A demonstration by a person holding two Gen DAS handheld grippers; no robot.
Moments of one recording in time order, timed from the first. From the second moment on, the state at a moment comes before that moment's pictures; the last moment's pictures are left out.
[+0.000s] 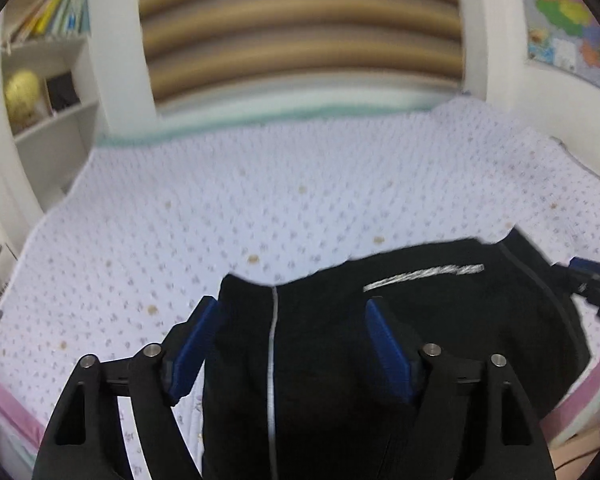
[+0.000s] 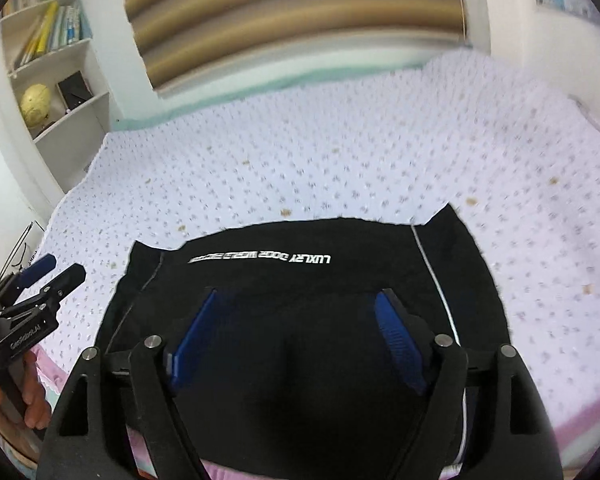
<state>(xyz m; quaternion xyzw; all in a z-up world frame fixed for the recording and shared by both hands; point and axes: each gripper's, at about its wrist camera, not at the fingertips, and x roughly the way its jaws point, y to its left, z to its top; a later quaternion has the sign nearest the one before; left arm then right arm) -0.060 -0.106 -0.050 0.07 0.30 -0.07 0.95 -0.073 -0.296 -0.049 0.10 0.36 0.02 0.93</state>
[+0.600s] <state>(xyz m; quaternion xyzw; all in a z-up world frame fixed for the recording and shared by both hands) -0.120 -0.123 -0.053 0.04 0.28 -0.03 0.96 -0.120 -0.251 -0.027 0.02 0.34 0.00 0.94</state>
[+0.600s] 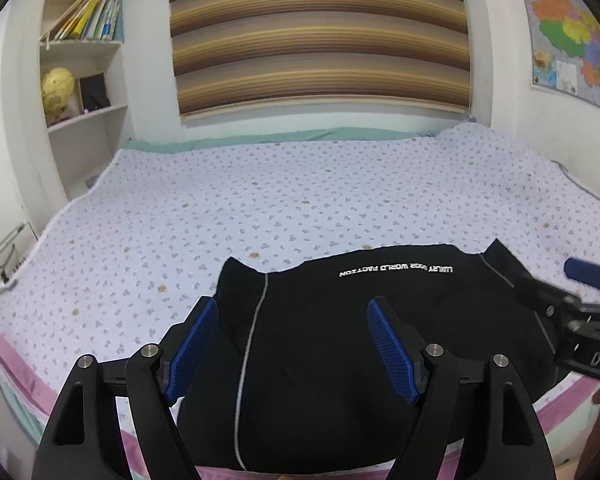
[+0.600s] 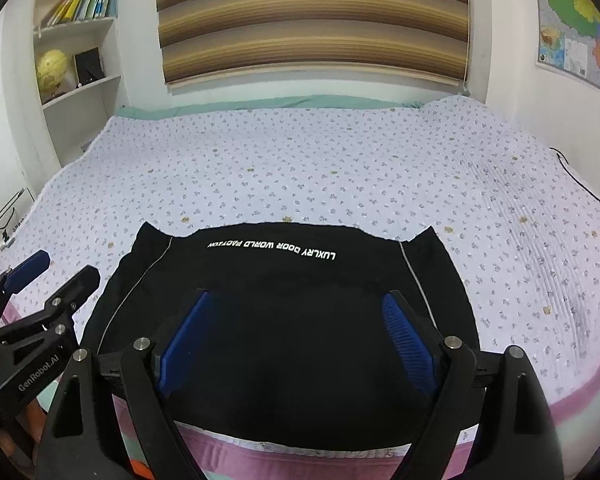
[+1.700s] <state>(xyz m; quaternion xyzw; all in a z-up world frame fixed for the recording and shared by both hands) -0.118 -0.132 -0.067 0.01 0.31 -0.05 0.95 -0.117 -0.253 -0.040 0.02 0.36 0.00 0.93</state>
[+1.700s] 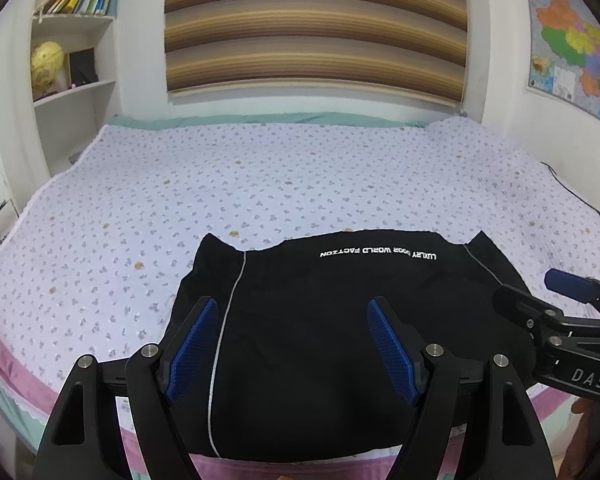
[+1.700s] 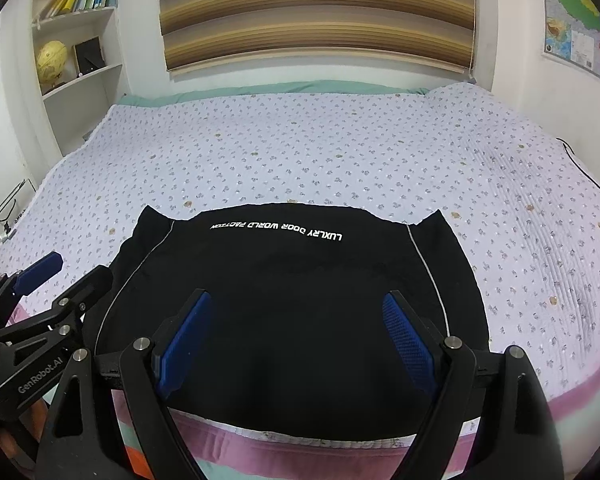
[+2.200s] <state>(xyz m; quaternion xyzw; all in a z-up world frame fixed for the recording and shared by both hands) -0.116 -0.141 -0.074 0.03 0.32 -0.05 0.95 -0.116 -0.263 -0.045 0.03 0.37 0.01 0.93</state>
